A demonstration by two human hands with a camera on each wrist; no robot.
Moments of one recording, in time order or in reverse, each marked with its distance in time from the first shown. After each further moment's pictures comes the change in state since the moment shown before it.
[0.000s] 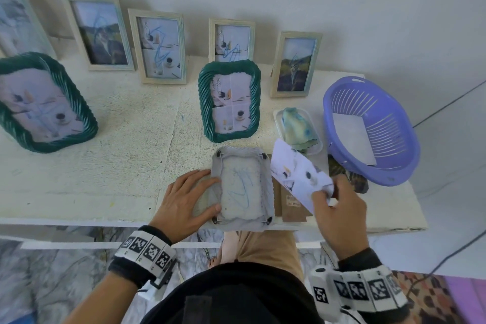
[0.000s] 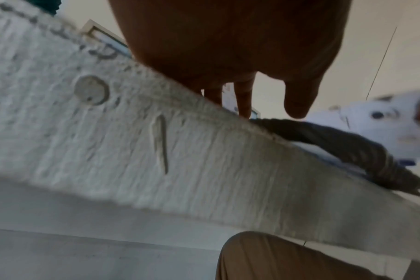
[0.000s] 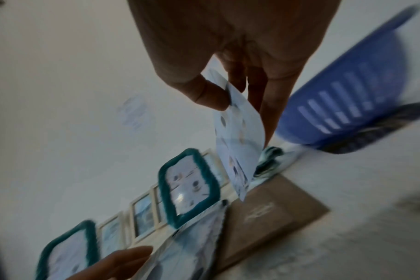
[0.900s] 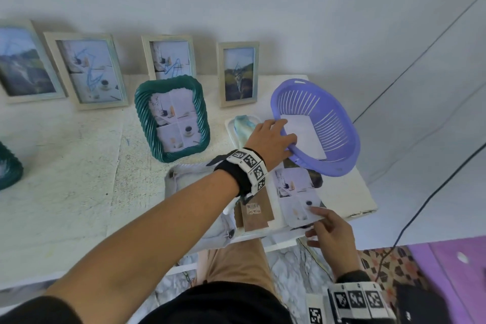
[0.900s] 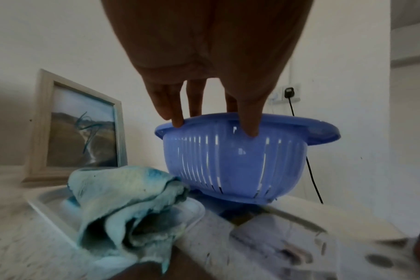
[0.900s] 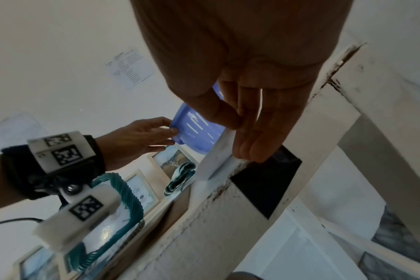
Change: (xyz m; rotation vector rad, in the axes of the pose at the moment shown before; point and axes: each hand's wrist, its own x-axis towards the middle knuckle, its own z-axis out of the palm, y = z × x) left_hand 0.224 0.202 0.044 0.268 -0.224 0.407; right_hand -0.023 0.105 -0.037 0.311 0.003 0.525
